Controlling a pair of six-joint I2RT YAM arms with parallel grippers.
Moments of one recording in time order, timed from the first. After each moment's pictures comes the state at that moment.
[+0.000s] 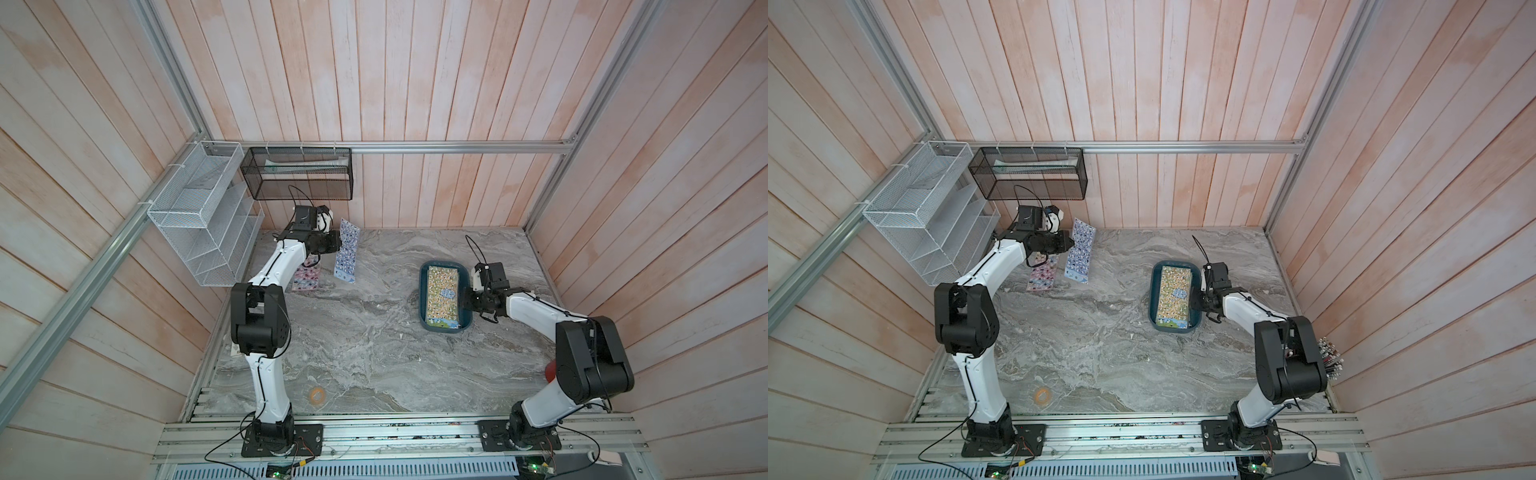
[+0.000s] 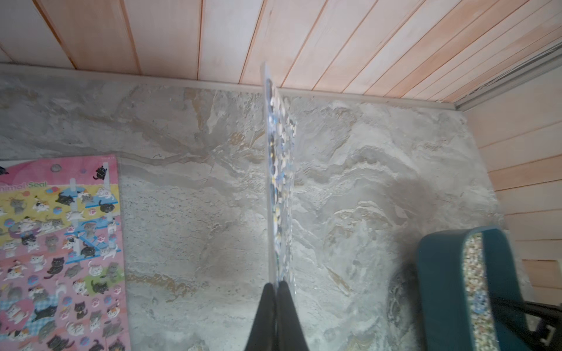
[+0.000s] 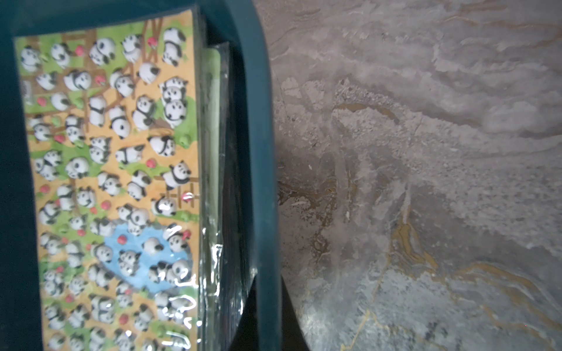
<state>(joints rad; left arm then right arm) -0.09 2.08 1.77 -0.51 0.40 -0.15 0.20 1.60 0.90 -0.29 -0.10 0.34</state>
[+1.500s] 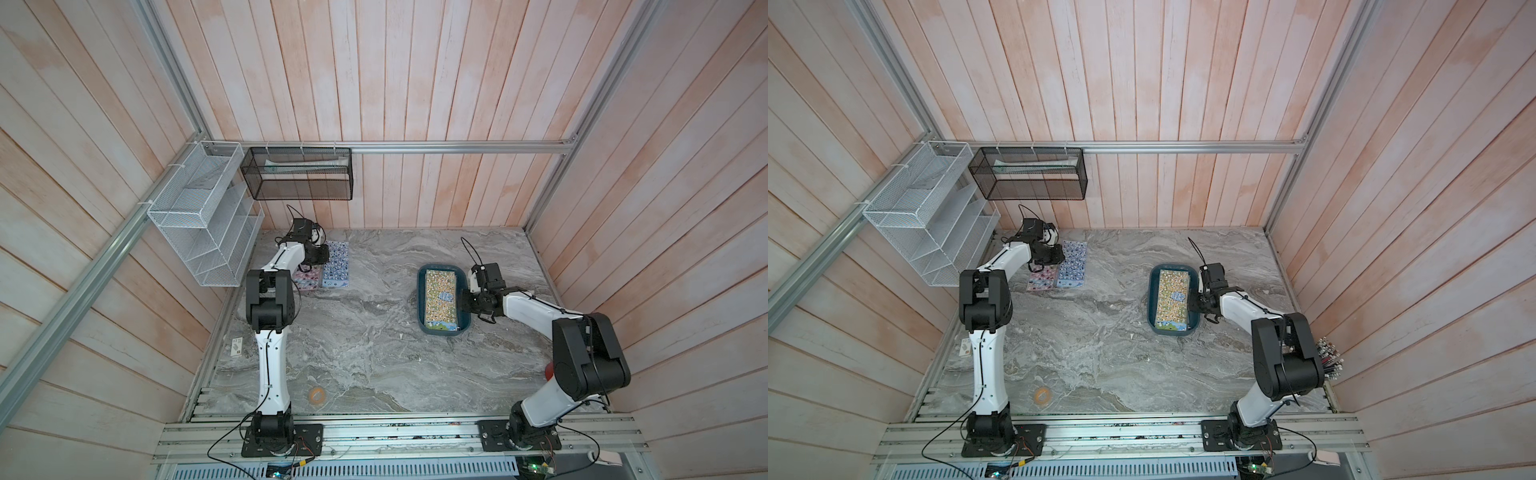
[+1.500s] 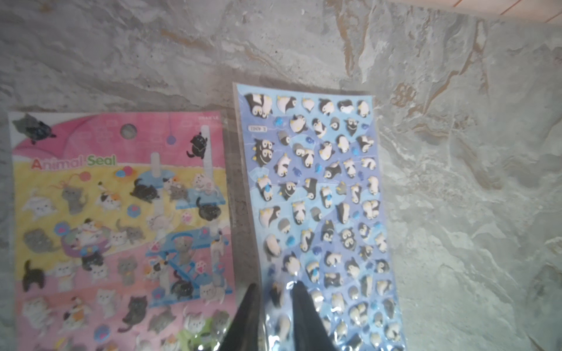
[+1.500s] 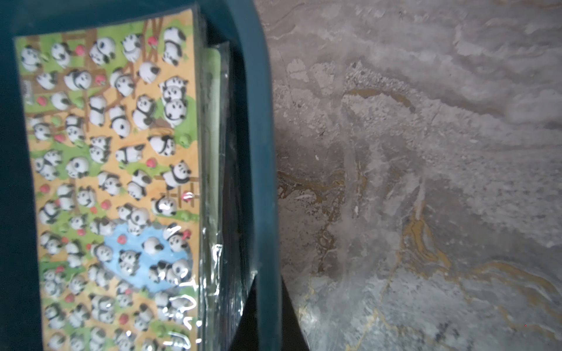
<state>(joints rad) -0.01 2.39 1.96 -0.58 0.26 -0.04 0.22 1.62 0.91 -0.30 -0.09 0.34</state>
